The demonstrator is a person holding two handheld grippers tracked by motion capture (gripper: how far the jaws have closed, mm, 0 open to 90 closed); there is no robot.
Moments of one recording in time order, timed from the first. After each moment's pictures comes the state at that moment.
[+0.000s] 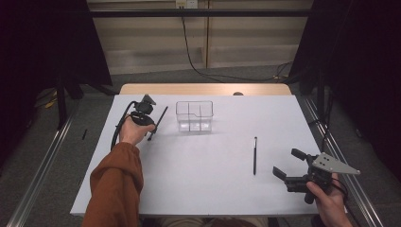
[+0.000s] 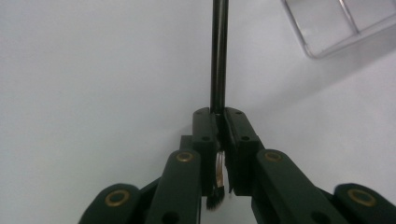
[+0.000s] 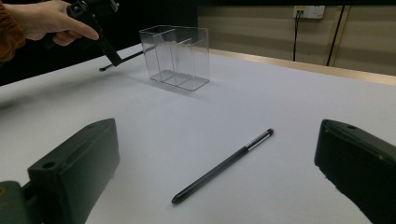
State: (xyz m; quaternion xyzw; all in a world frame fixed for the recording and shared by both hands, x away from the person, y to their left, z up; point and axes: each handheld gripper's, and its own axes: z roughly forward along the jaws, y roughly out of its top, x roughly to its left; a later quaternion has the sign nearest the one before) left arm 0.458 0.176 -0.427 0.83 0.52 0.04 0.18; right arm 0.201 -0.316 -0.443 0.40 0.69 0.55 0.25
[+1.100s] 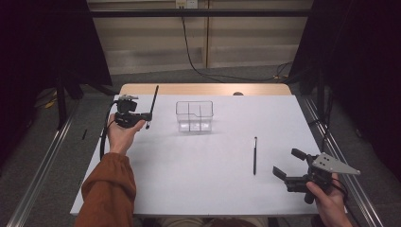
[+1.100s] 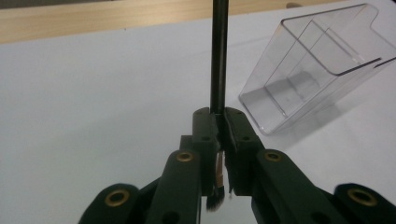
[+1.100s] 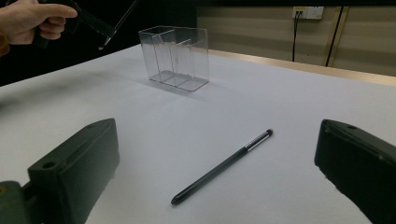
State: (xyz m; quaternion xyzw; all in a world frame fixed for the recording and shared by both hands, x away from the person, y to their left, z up) left arm 0.424 0.212 -0.402 0.77 0.48 0.13 0.40; right arm 0.201 -0.316 -0.443 0.40 0.69 0.55 0.25
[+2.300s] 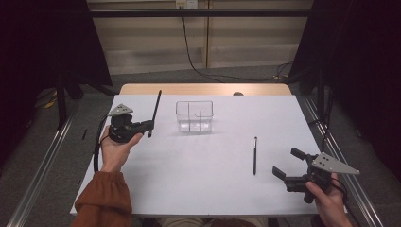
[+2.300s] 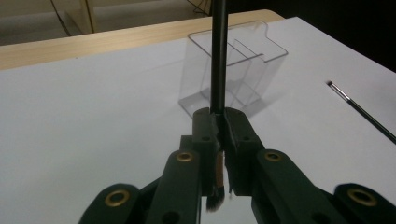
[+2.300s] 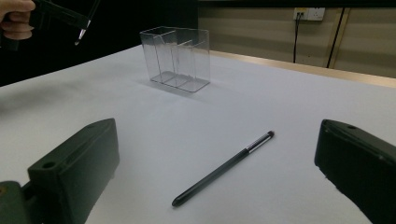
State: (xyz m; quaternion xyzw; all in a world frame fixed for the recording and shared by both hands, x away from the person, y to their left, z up) left arm 0.360 0.212 -0.386 0.78 0.39 0.13 0.47; right arm 0.201 -0.314 -0.442 0.40 0.69 0.56 0.25
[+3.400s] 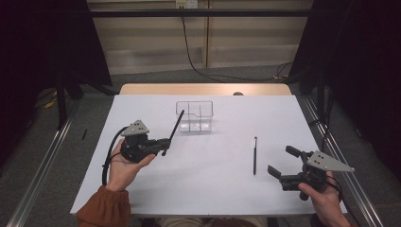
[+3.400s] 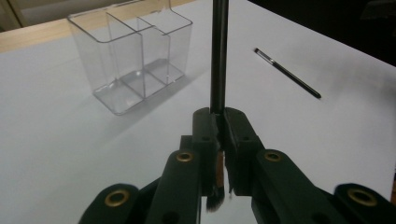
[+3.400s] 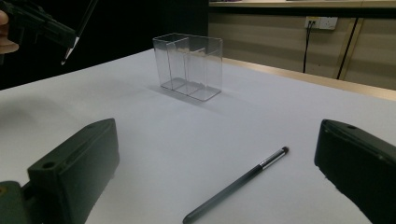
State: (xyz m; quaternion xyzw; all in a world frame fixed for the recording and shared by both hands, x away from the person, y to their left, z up) left arm 0.312 0.175 -0.390 0.82 0.30 0.08 0.48; right arm 0.207 -0.301 -0.437 0.37 0.69 0.56 0.25
